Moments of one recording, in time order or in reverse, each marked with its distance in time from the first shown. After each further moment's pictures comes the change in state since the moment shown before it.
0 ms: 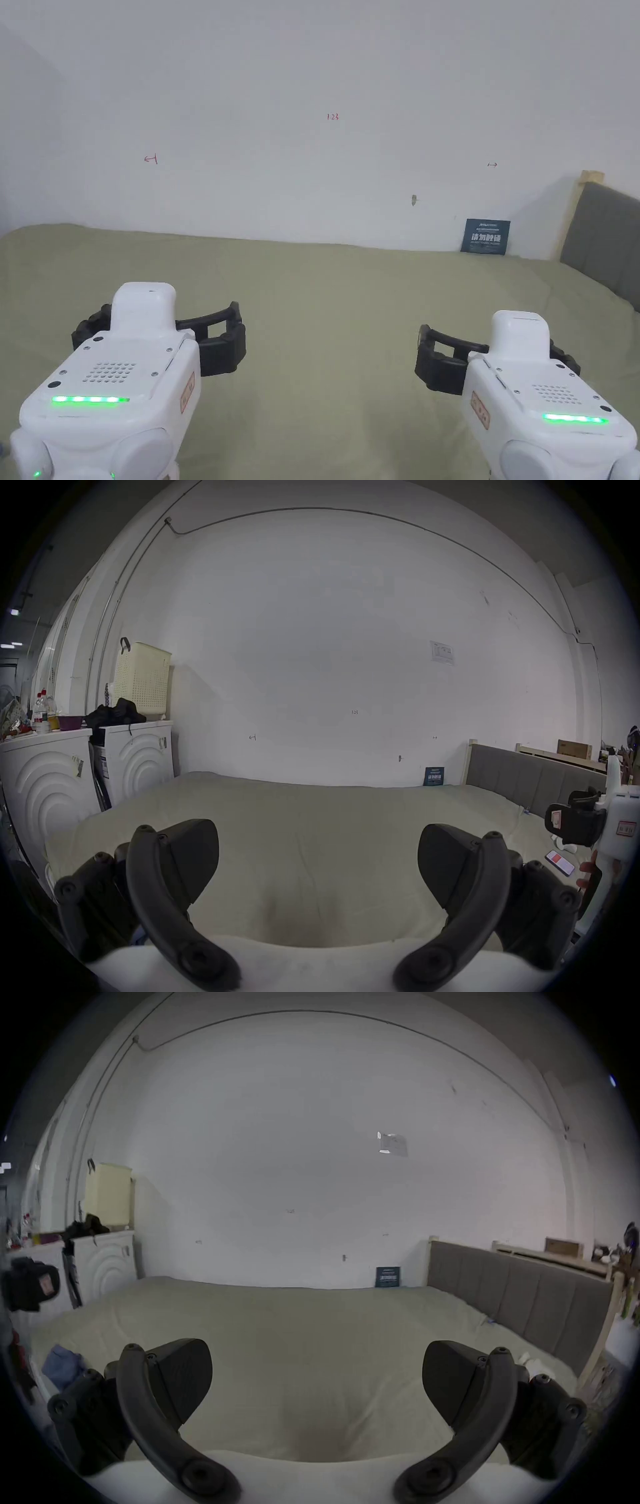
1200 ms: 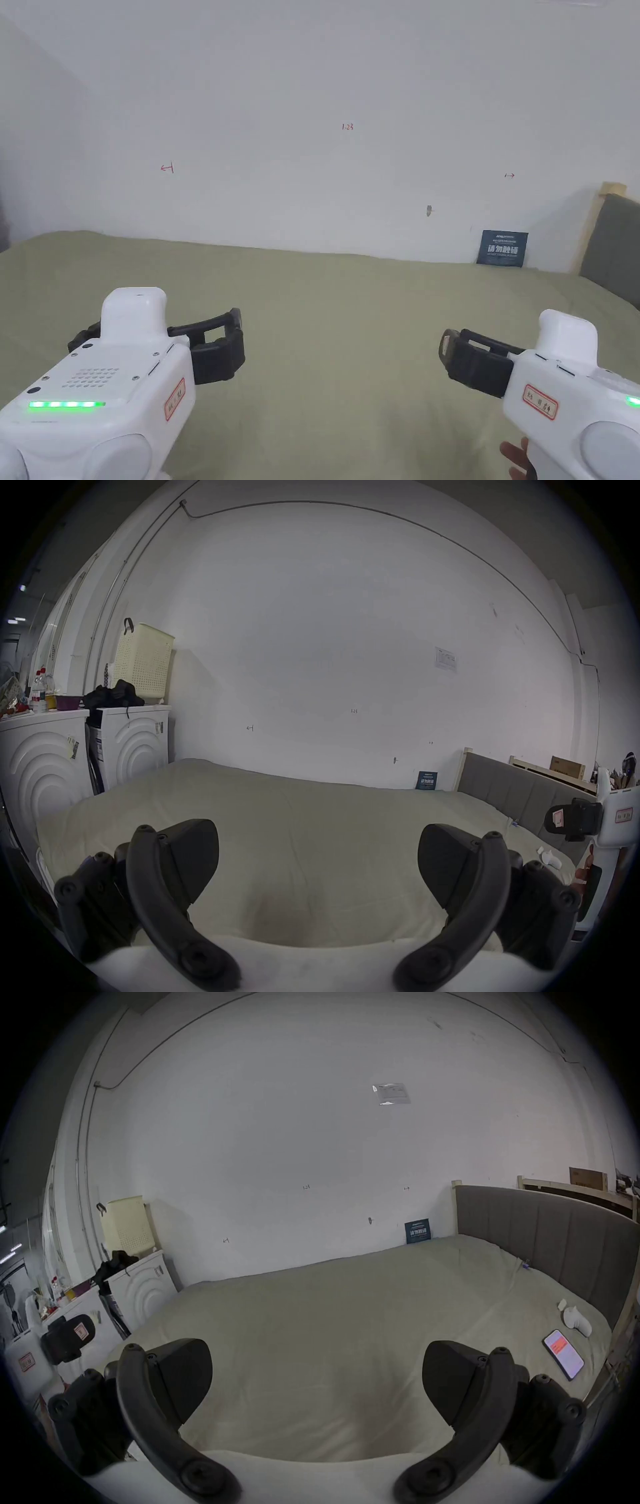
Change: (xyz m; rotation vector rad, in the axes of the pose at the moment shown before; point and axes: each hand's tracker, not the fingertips) left arm -0.014 0.015 0.005 -0.029 -0.031 0.070; right arm 0.024 0.029 -0.002 -0.159 0.095 -0.187
